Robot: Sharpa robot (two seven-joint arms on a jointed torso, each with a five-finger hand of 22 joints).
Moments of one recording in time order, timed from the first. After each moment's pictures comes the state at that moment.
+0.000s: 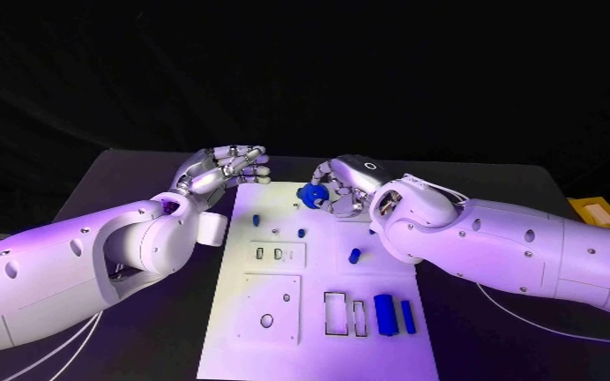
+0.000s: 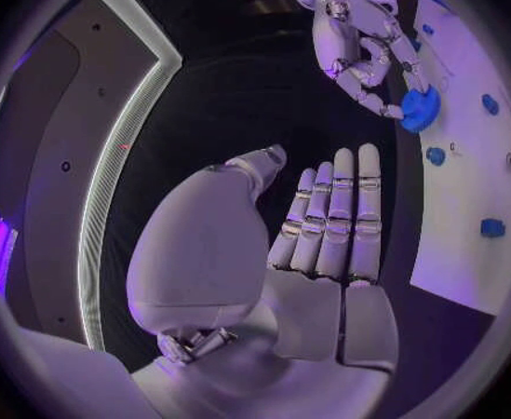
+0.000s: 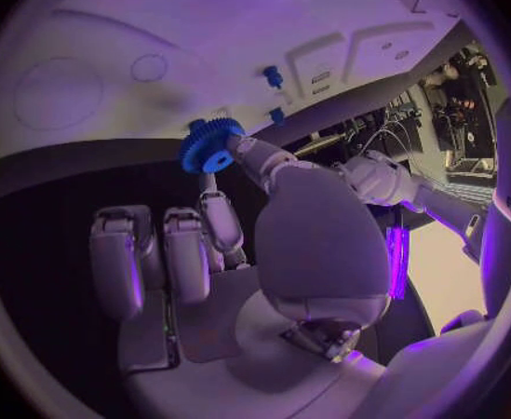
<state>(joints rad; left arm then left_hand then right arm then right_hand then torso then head) 1.19 -0.94 -0.01 1.63 0.05 -0.31 0.46 1.39 -0.21 0.48 0.17 0.13 0.88 0.22 0.25 0.20 1.07 0.16 0.07 0.07 1.05 0.11 0.32 0.31 0.16 0.89 0.21 0.59 0.29 1.29 -0.61 -0.14 1.46 -1.55 -0.50 -0.21 1.25 -0.19 0.52 0.06 0.24 0.88 0.15 0.32 0.46 1.32 0.06 1.33 1.24 1.47 0.00 1.54 1.31 0.03 1.47 0.11 1.52 1.31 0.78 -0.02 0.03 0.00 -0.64</state>
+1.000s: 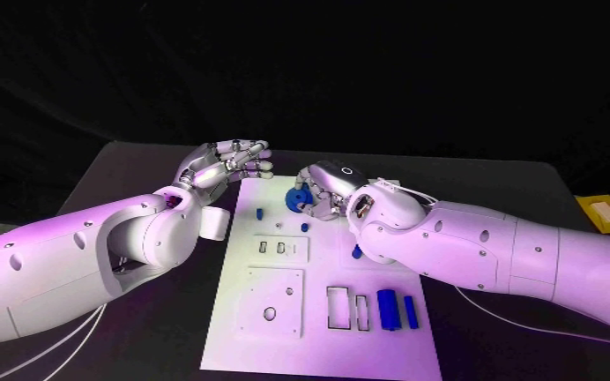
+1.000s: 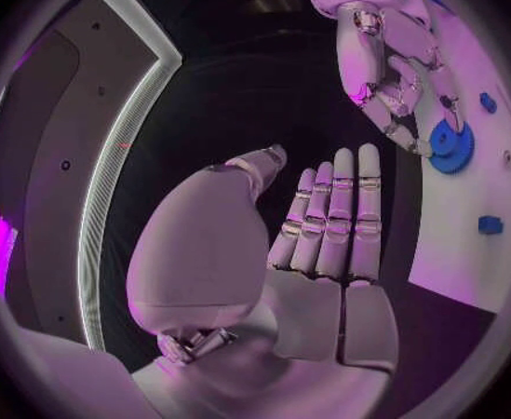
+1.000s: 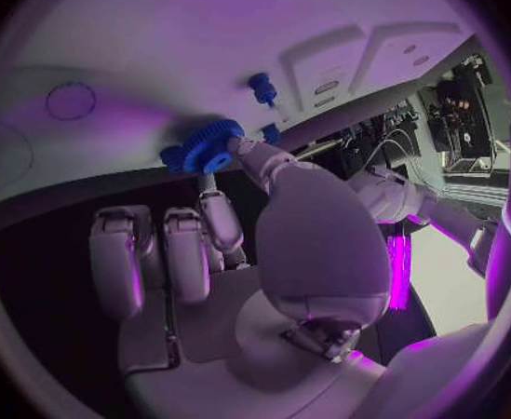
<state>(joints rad) 1.19 -0.94 -0.01 1.63 0.05 -0.31 0.46 1.39 -0.21 0.48 0.17 0.13 0.88 0.22 0.25 0.20 1.07 0.16 0.07 0.06 1.05 0.11 0.32 0.31 0.16 0.88 0.20 0.59 0.29 1.25 -0.48 -0.14 1.34 -1.56 -0.49 -0.21 1.24 -0.19 0.53 0.06 0.24 0.87 0.16 0.30 0.46 1.31 0.07 1.32 1.22 1.47 0.00 1.54 1.31 0.03 1.47 0.11 1.52 1.31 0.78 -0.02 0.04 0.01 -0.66</state>
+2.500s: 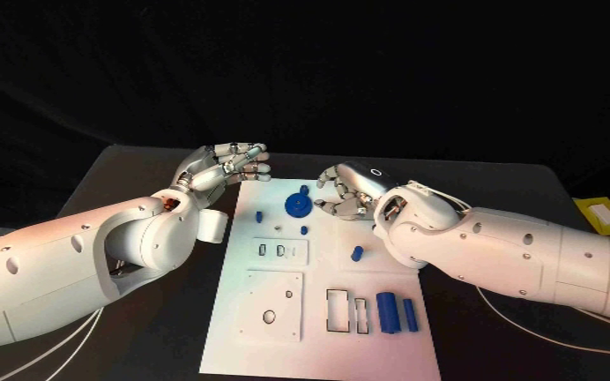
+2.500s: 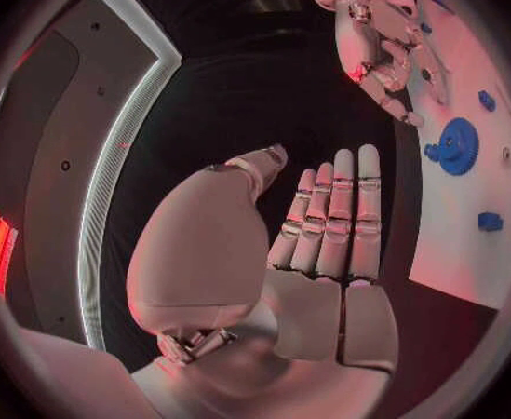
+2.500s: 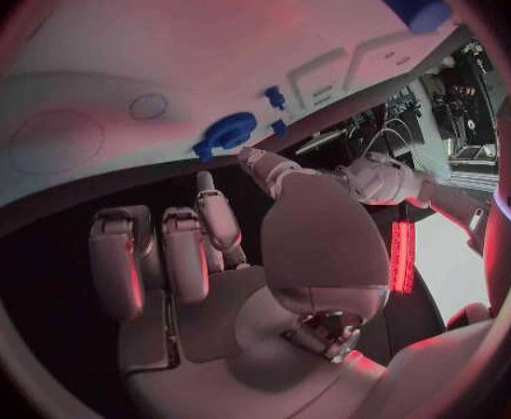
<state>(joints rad) 1.19 -0.94 -0.01 1.63 0.05 -0.31 0.46 1.39 -0.21 0.48 0.16 0.13 0.88 0.22 0.24 0.20 1.07 0.17 0.07 0.06 1.04 0.11 0.32 0.32 0.16 0.87 0.21 0.60 0.29 1.25 -0.62 -0.14 1.43 -1.48 -0.53 -0.16 1.14 -0.20 0.49 0.13 0.27 0.83 0.17 0.22 0.46 1.31 0.08 1.32 1.23 1.47 0.01 1.54 1.31 0.03 1.47 0.12 1.53 1.31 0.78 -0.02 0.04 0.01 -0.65</state>
